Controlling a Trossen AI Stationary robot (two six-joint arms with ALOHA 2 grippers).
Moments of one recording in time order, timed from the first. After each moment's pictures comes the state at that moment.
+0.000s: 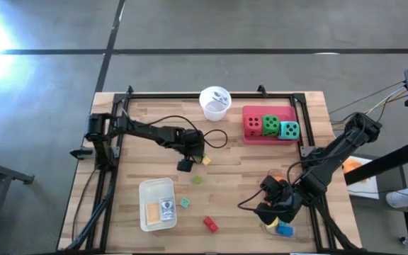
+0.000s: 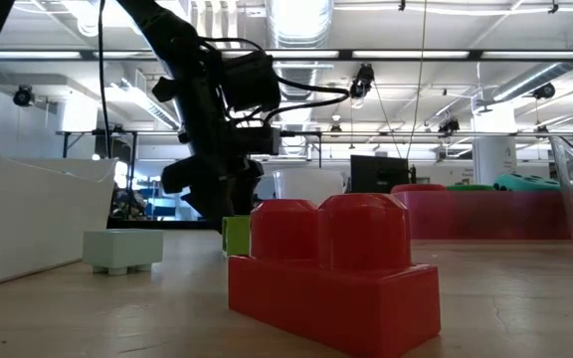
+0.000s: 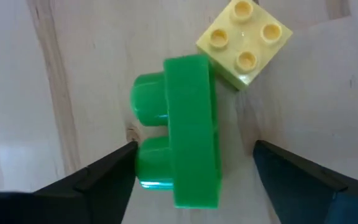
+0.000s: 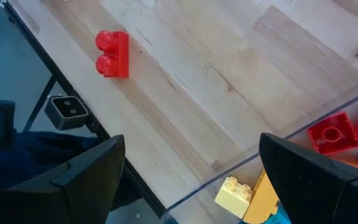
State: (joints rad) left arm 0.13 1.87 1.06 -0.40 0.00 0.35; right arm 0.75 1.39 1.08 -0.77 0.24 1.60
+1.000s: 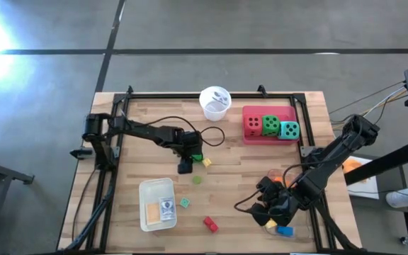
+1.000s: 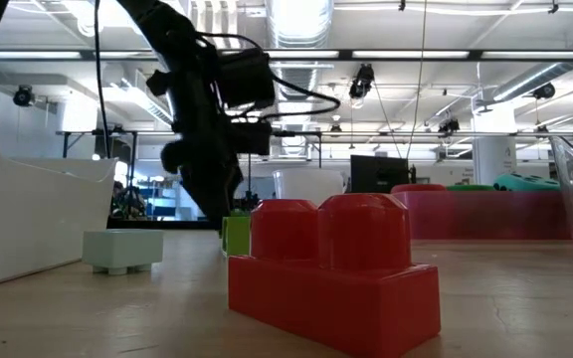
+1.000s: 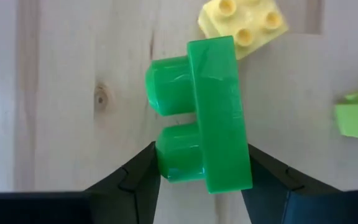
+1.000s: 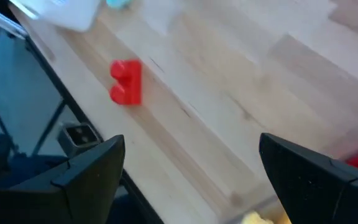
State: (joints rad) left arm 0.13 1.83 1.05 -0.47 0.08 0.07; right arm 0.75 1.45 1.08 -0.69 0.35 1.61
